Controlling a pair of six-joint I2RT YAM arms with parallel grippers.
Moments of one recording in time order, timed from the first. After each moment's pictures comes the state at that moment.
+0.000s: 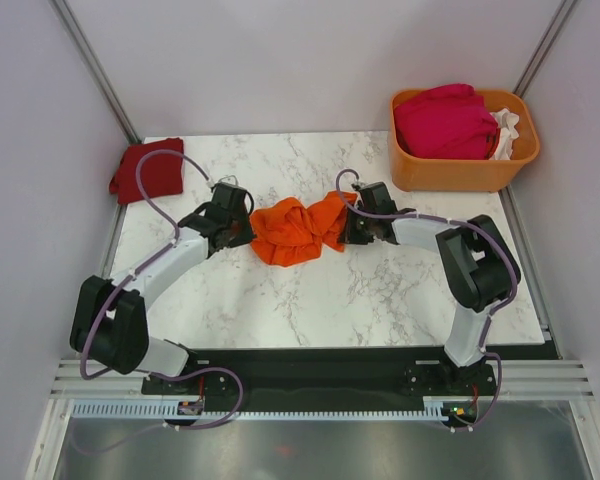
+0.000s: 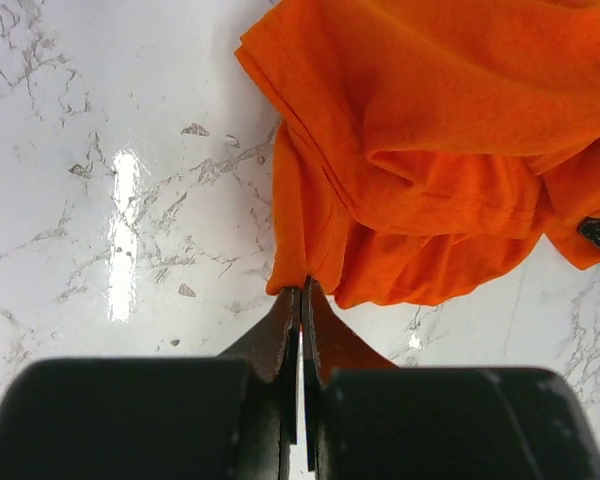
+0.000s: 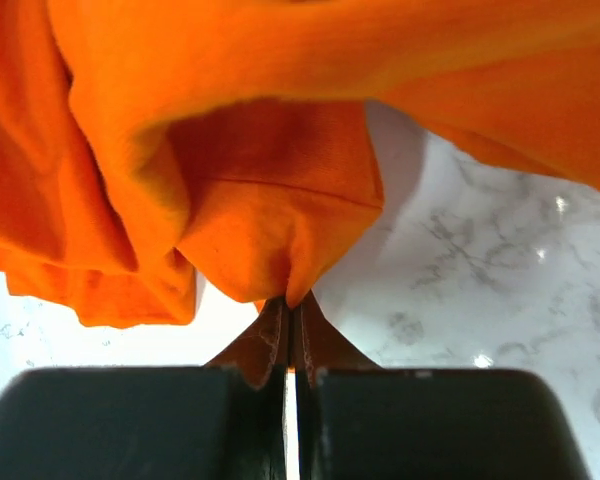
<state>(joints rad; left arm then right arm) -0.41 1.43 0.97 -0.42 -0.17 -0.59 0.42 1.87 1.06 -0.05 -0.24 0.48</state>
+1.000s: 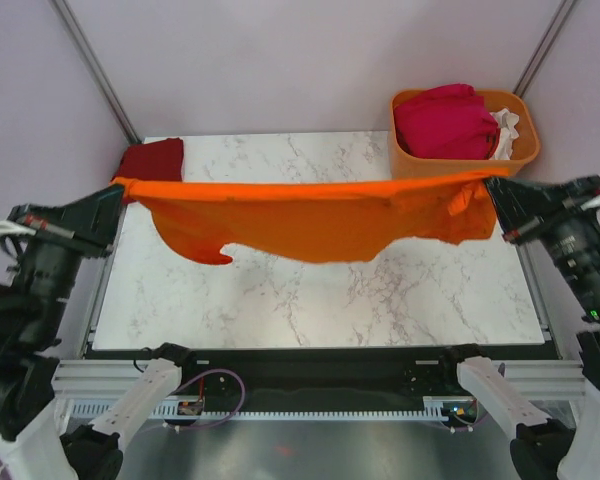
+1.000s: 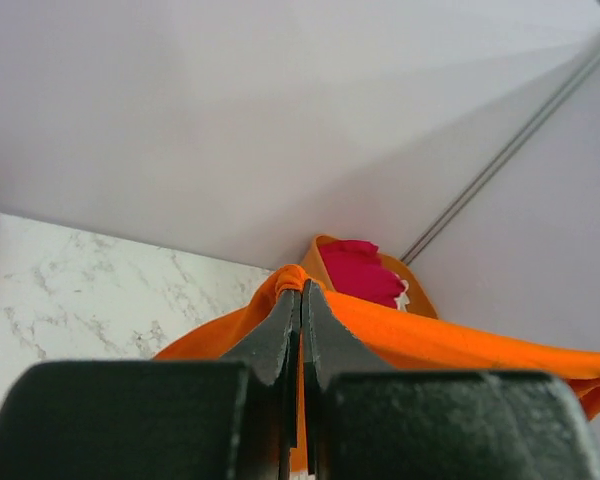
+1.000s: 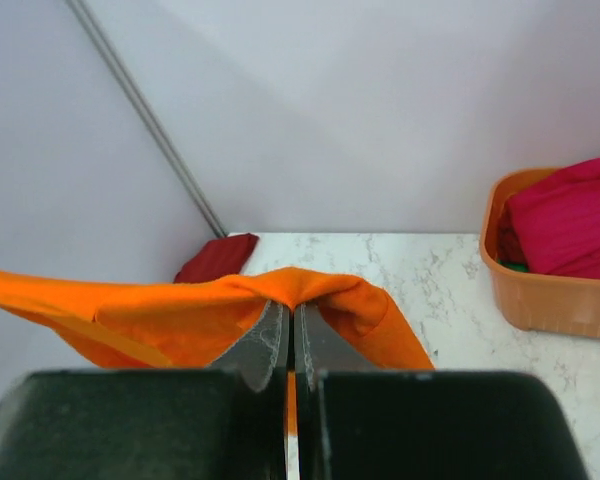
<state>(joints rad) -0.28 0.76 1.77 -0.81 -0.12 -0.54 0.15 0.85 1.82 -0.82 -0.19 0.41</state>
